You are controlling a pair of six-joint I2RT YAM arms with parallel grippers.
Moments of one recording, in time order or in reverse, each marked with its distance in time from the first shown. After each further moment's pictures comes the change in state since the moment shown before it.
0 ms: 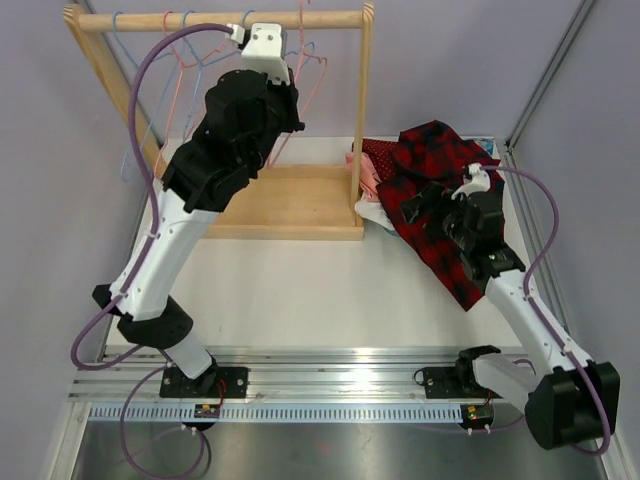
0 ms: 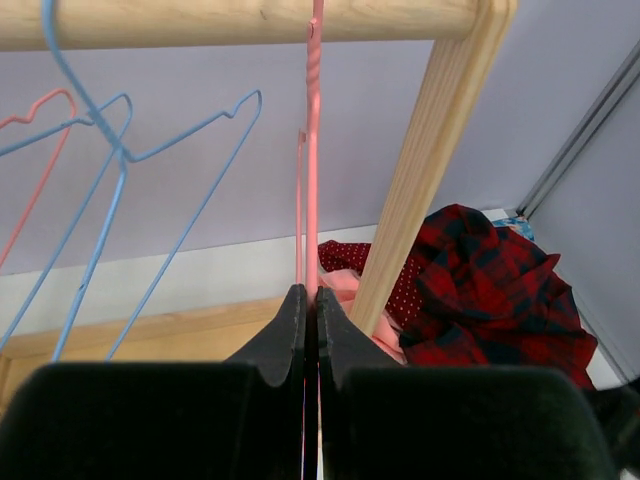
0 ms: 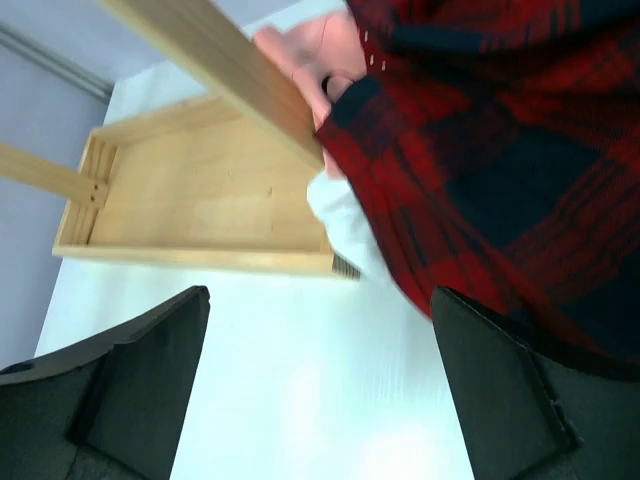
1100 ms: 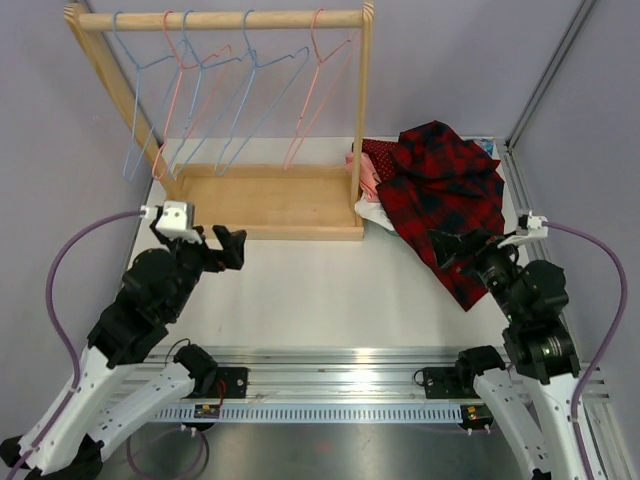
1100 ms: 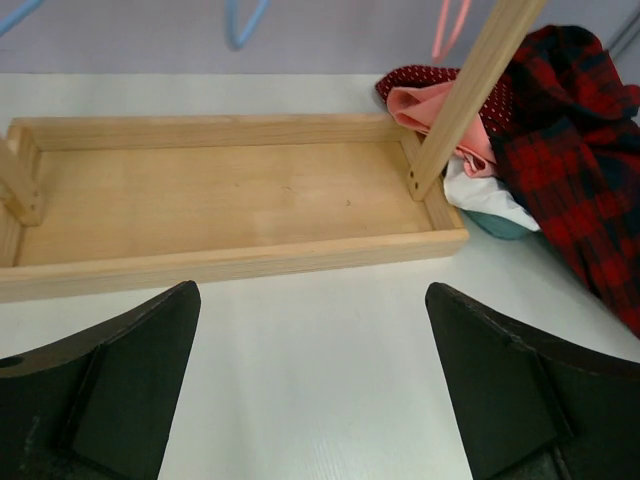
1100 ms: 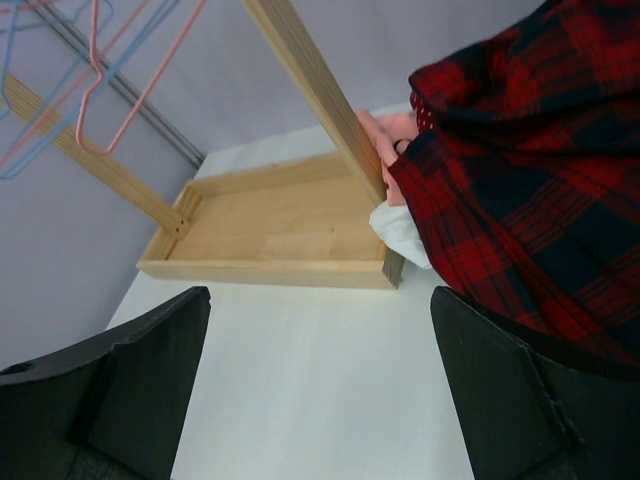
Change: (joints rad) left arm 0.121 -1.020 -1.355 0.212 0.124 -0.098; right arm 0.019 -0.612 -0.011 -0.363 0.015 -0.022
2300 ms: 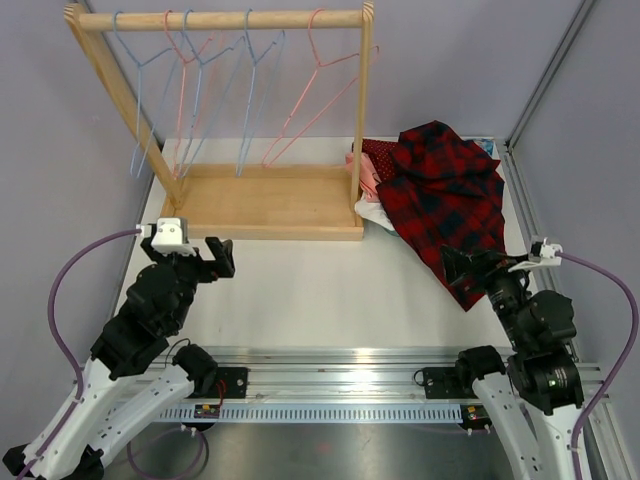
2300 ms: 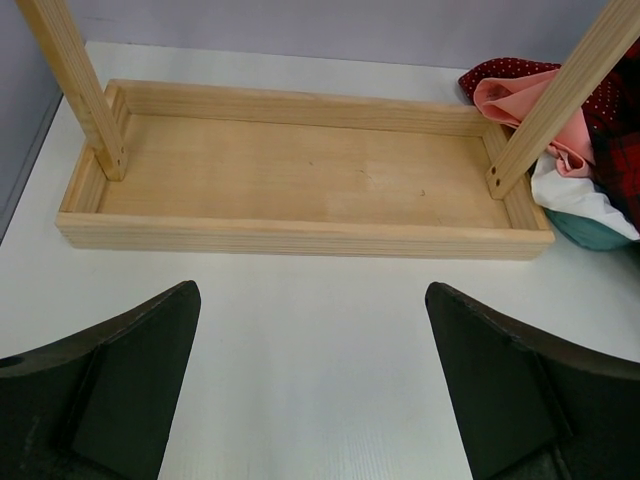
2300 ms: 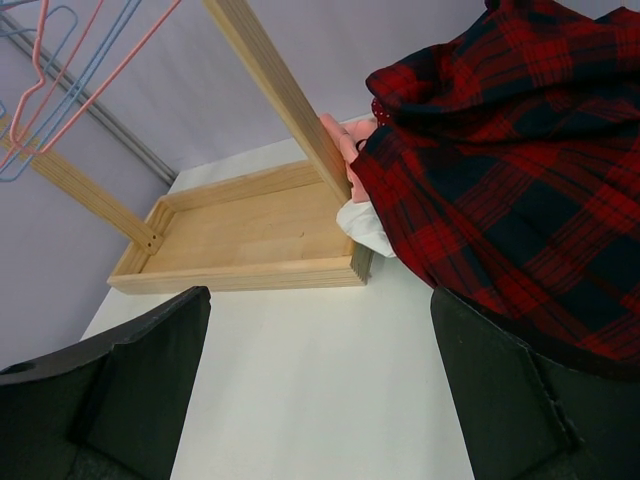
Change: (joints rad) left arm 0.000 -0.175 -0.158 -0.027 -0.164 0.010; right arm 0.000 -0.222 -0.051 -0.105 0.101 -0.018
